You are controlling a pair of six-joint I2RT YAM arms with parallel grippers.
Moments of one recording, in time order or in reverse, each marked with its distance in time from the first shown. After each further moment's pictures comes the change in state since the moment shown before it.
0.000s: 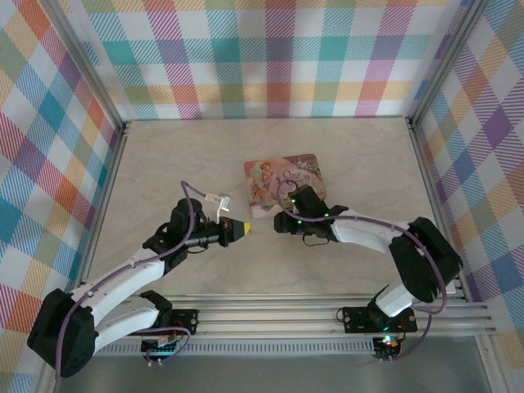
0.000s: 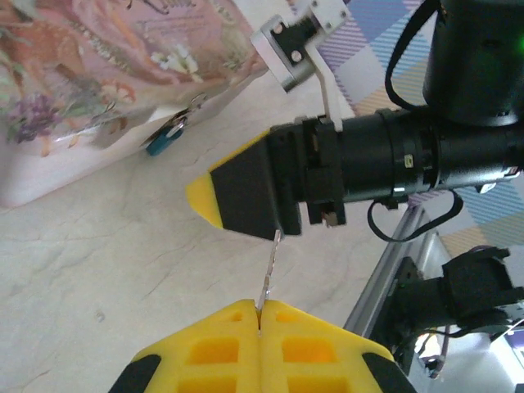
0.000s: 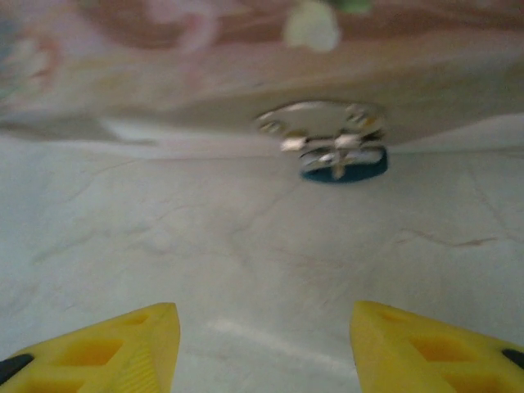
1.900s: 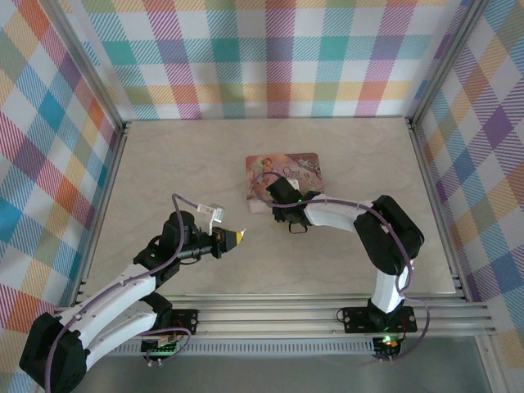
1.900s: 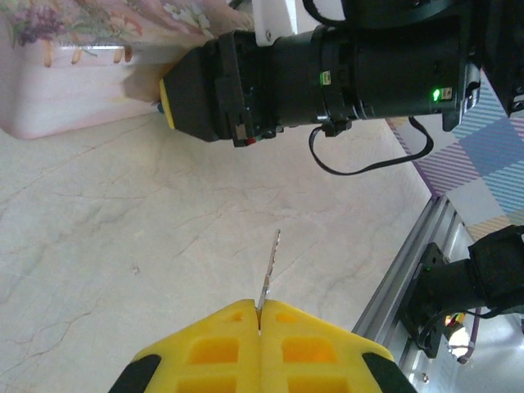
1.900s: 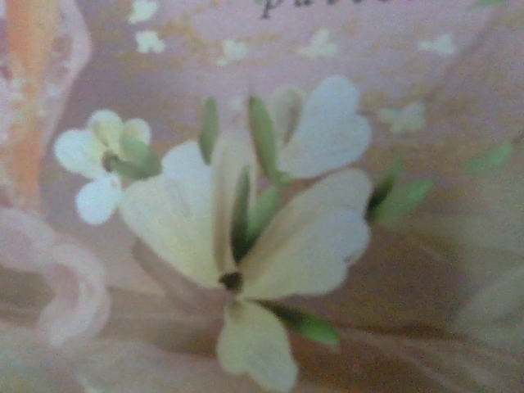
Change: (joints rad) left arm 0.000 -0.177 -0.109 -0.068 -0.048 0.029; right arm 0.045 0.256 0.264 -0.115 0.309 -0.027
